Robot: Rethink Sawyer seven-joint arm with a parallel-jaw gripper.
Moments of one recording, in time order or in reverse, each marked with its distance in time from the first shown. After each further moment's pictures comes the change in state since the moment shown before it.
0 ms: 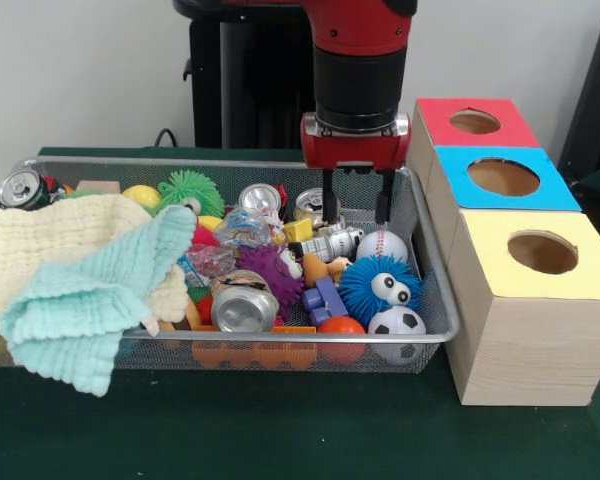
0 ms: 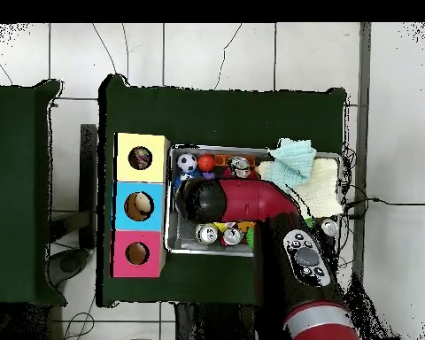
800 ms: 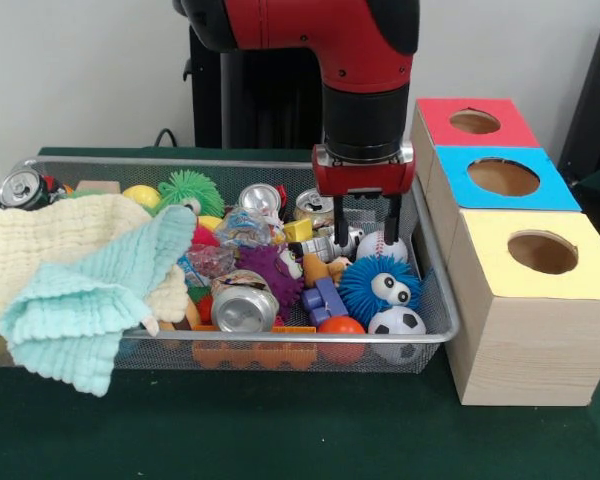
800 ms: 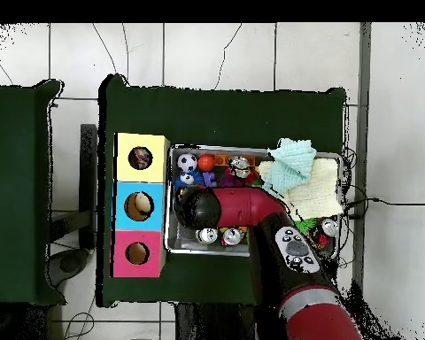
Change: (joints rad) arm -0.005 0.073 0.019 0.022 -0.032 -0.107 0.000
